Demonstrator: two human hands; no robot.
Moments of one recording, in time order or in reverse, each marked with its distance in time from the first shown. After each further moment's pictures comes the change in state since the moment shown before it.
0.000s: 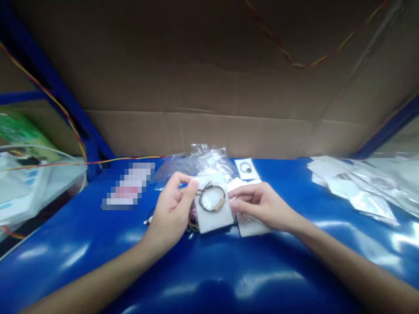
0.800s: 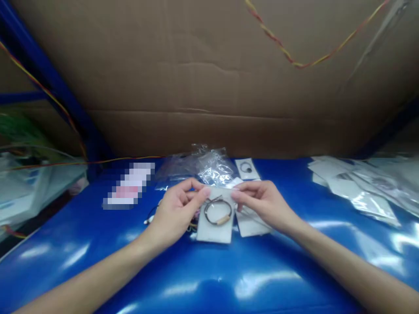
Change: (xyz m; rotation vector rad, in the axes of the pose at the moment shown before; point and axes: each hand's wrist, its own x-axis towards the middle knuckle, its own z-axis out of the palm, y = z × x) left_hand 0.003 0.008 -0.001 0.073 -0.159 -0.141; right_hand 0.003 0.002 0.004 0.022 0.170 -0.029
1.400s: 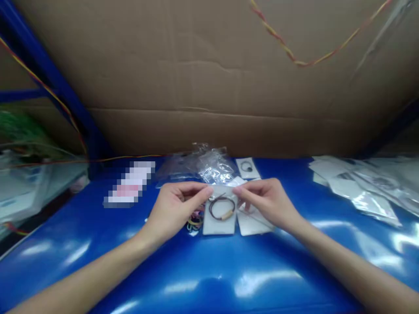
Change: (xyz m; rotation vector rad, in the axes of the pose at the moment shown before) left_hand 0.002 -0.001 -0.001 0.090 0.114 0.049; right_hand -0.001 -0.001 -0.007 -0.178 0.043 -0.119
